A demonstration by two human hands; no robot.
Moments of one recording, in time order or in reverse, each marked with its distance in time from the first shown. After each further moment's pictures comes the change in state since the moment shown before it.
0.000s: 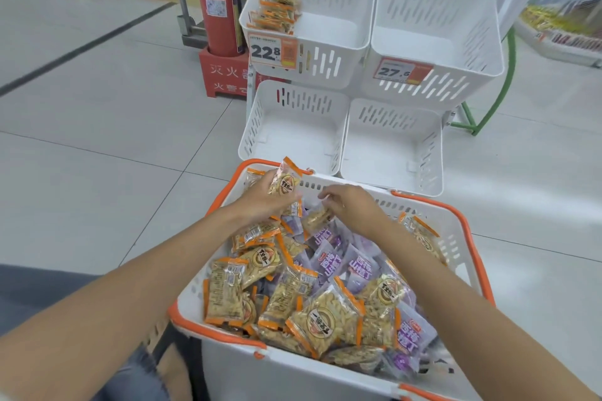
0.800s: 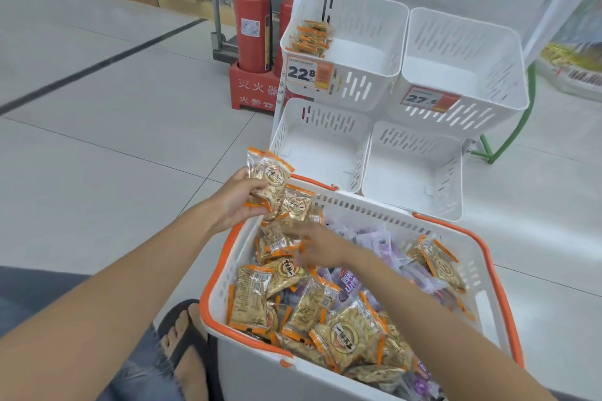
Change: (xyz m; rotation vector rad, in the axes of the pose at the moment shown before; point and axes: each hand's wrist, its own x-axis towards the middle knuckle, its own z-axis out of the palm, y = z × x) left_hand -0.013 -0.016 -0.078 -0.672 0.152 -0.092; right_hand 0.015 -0.062 0.061 0.008 -0.478 -0.122
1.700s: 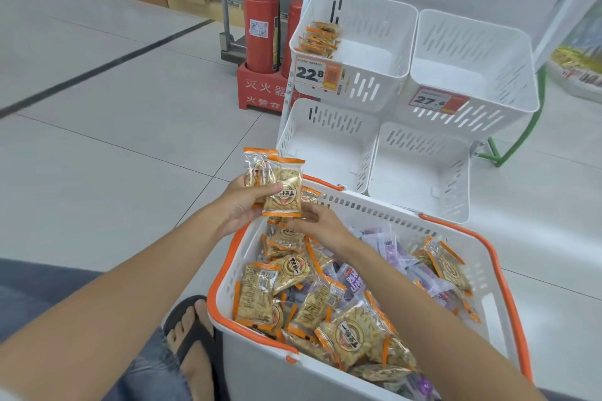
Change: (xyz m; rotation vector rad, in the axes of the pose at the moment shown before) left_hand -0.017 -0.004 0.007 -0.056 0.008 0.071; right_hand 0.012 -0.017 0.000 0.778 0.273 0.143
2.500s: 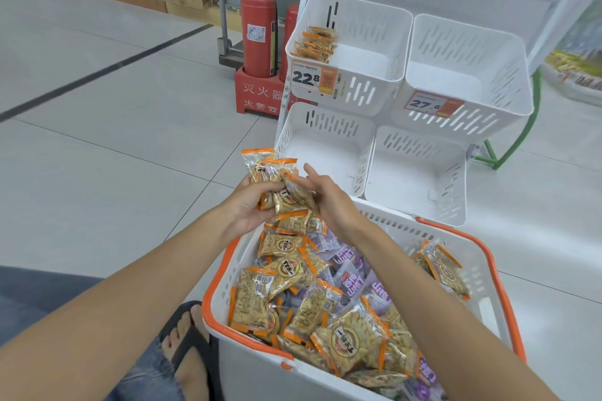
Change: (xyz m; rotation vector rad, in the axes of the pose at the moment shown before) left_hand 0.002 0.002 0.023 -0.197 0.032 -0.054; right_hand -0.025 -0.071 -0.019 0.248 -0.051 -0.137
